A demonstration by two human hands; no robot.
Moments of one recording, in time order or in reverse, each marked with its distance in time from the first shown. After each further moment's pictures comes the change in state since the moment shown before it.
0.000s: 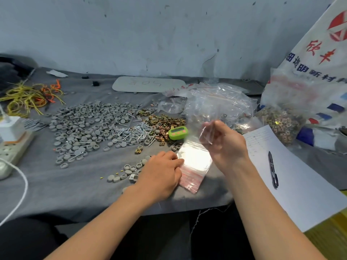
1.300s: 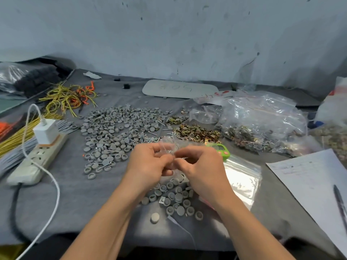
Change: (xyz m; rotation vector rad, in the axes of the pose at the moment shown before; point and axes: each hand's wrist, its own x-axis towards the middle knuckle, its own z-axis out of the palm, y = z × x) left_hand 0.003 -0.077 -0.067 -1.161 0.302 -0.627; right_hand 0.017 0.102 0.068 -1.177 -0.299 -0.358
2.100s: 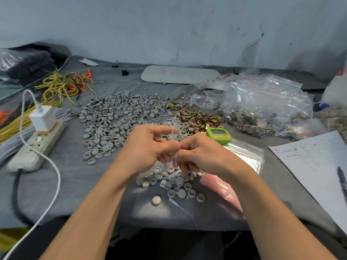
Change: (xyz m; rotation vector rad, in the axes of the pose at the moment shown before) left_hand -0.002 0.009 -0.014 0.131 -0.217 0.135; right_hand 0.008 -0.007 -0.021 0.068 -0.578 0.127
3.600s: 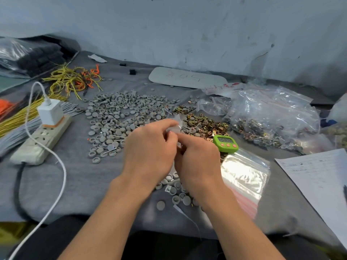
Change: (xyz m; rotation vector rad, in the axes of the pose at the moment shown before) left_hand -0.015 0.011 0.013 0.652 0.605 0.306; right_hand 0.013 -0.017 0.055 -0.586 0.726 -0.242
